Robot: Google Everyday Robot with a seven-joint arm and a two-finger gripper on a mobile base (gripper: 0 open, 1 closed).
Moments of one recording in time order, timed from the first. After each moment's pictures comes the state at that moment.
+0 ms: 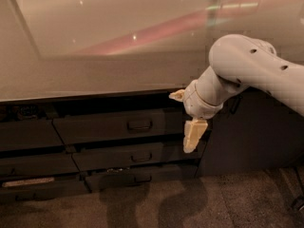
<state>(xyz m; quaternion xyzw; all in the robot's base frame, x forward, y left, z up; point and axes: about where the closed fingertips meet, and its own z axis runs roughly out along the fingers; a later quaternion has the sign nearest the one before) 0.516 -0.095 0.766 -0.76 0.62 0.06 0.20</state>
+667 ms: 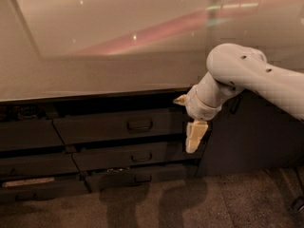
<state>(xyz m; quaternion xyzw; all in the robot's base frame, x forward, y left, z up) 0.539 -0.110 0.726 -0.75 0.63 0.07 0.18</state>
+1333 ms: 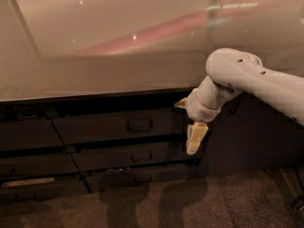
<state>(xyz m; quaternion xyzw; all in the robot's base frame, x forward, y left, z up) 0.545 -0.116 0.704 -0.74 0.64 0.09 0.16</state>
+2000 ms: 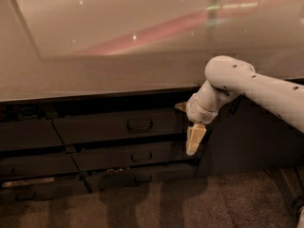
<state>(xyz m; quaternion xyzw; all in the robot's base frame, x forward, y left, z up) 0.562 -0.125 0.661 -0.74 0.65 0.13 0.15</state>
